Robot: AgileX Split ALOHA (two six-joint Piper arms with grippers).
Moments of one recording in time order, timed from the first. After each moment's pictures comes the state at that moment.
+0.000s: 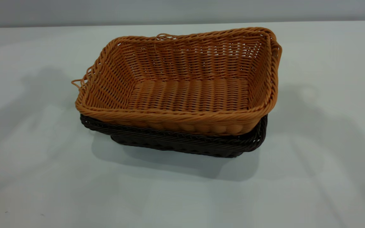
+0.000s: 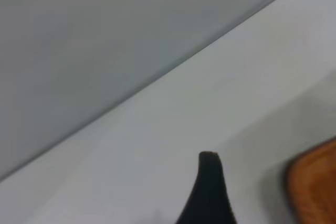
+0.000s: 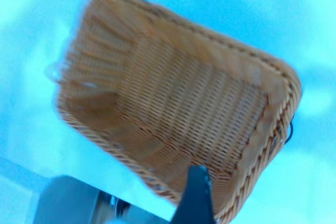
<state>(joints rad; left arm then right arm) -0.02 1.67 -1.58 -0.51 0.71 0.80 0.20 1.60 -1.55 0.45 1.17 -0.17</state>
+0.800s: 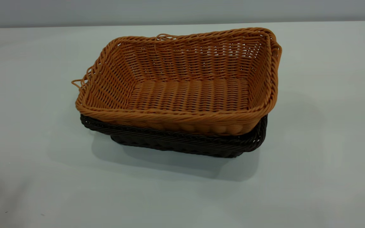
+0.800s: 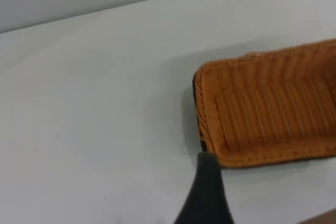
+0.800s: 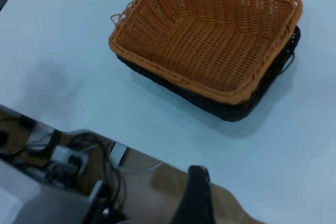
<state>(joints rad) -0.02 0.98 -1.39 -0.29 1.17 0.24 0.20 0.47 -0.85 0.43 1.24 -0.17</state>
